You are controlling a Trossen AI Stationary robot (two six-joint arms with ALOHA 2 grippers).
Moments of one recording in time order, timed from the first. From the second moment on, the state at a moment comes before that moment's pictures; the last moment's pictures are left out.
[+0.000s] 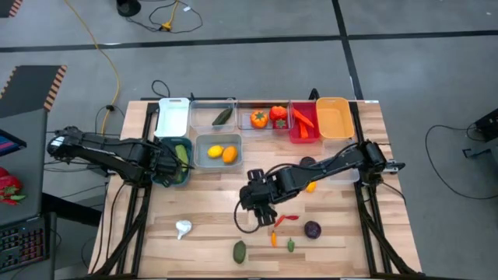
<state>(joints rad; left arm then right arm) -0.15 1.05 0.93 -1.55 -0.22 -1.00 0.31 1.96 1.77 -0.89 0.12 0.02</state>
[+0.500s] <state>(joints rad) -0.15 1.05 0.93 -1.45 -0.23 -1.02 0.42 1.96 1.77 -0.76 0.07 -0.21</state>
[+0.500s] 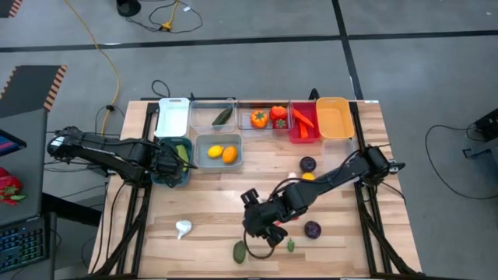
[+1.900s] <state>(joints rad) -0.46 1.33 1.09 -0.62 -0.10 -1.13 0.23 1.92 1.77 -1.03 0.12 -0.13</state>
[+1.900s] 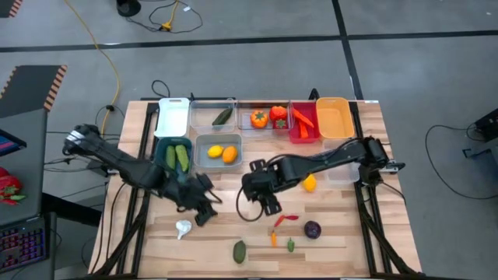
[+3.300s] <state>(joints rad) -0.60 2.25 1.93 -0.91 -0.09 -1.90 0.07 1.30 1.13 -0.88 0.21 -0.14</state>
